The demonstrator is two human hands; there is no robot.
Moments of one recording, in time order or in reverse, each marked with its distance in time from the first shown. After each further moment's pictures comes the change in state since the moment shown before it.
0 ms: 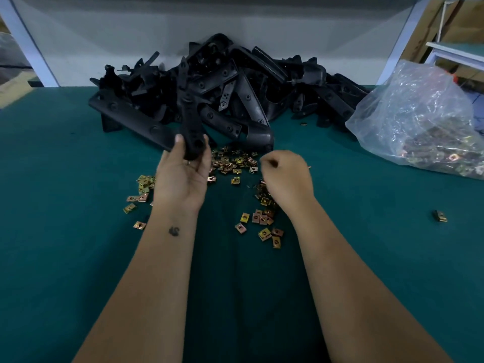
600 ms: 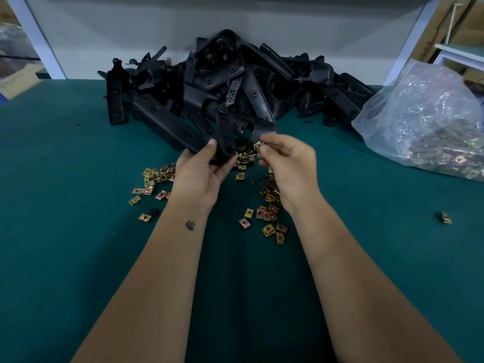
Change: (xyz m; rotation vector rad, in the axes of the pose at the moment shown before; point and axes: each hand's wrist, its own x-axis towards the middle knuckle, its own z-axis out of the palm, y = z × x) left_hand 0.001 -0.014 0.003 0.303 0.075 -0.045; right_hand -0.005 -0.017 0.001 0.853 0.041 0.100
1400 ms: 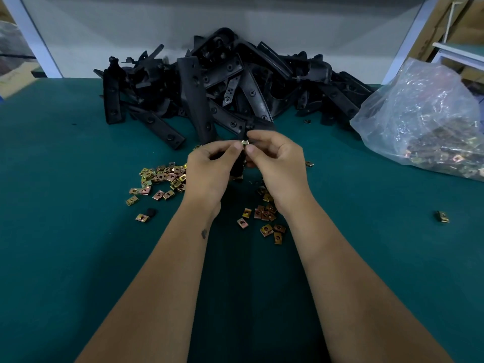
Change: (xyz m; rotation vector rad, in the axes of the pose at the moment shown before) left_hand -0.016 -0.011 0.005 0.649 -0.151 0.274; right_hand -0.004 0.000 0.006 -0.113 -0.111 -0.102
